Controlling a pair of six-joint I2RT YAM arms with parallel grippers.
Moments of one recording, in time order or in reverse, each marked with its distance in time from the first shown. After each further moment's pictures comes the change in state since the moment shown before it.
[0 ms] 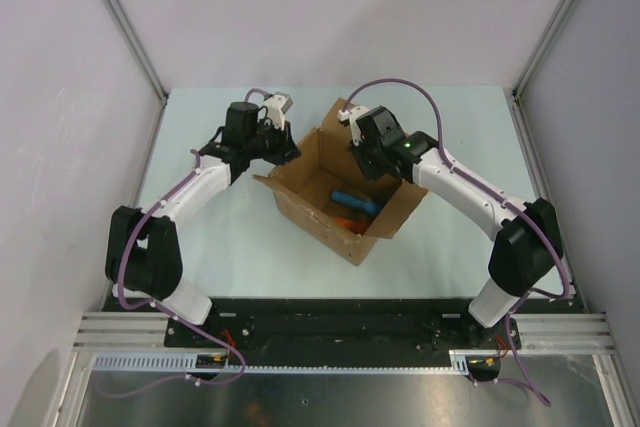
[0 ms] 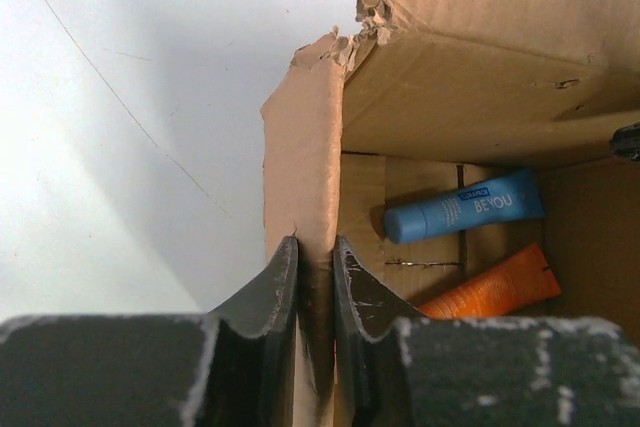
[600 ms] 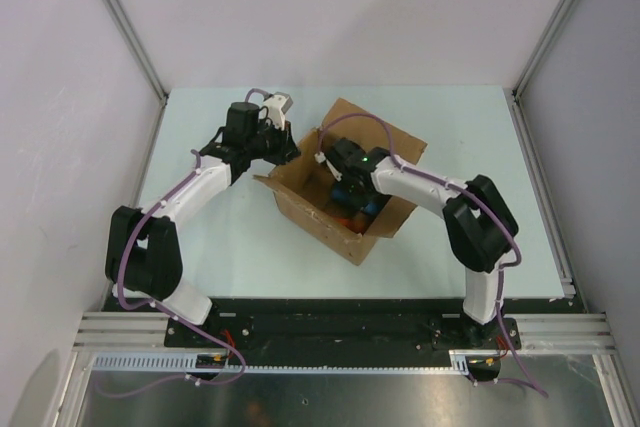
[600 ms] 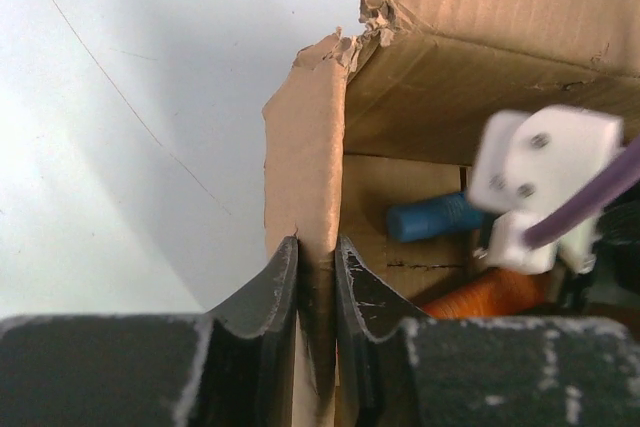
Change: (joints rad) left arm -0.002 0.000 -0.001 0.000 -0.018 -0.002; right arm 0.110 0.277 0.006 -0.097 0.100 -0.039
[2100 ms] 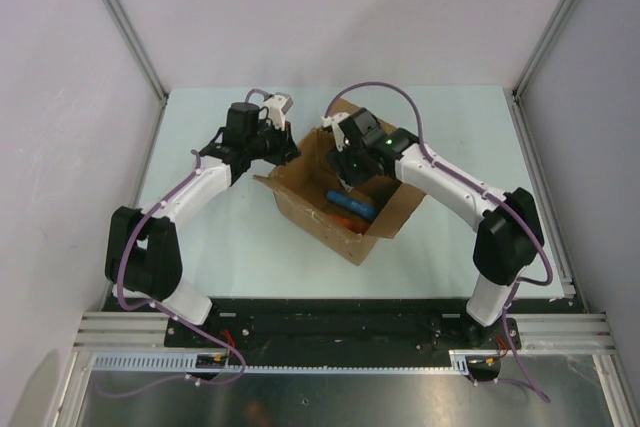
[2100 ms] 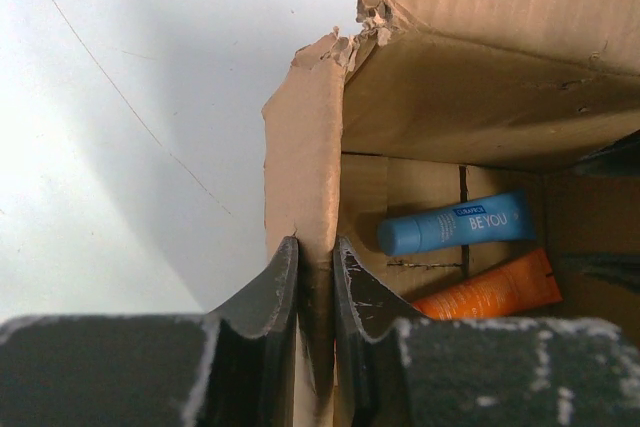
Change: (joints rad) left arm -0.005 -0.002 -0.003 0.001 -0.001 0.000; right arm -0.068 -0.182 0.098 0.031 -0.200 0.087
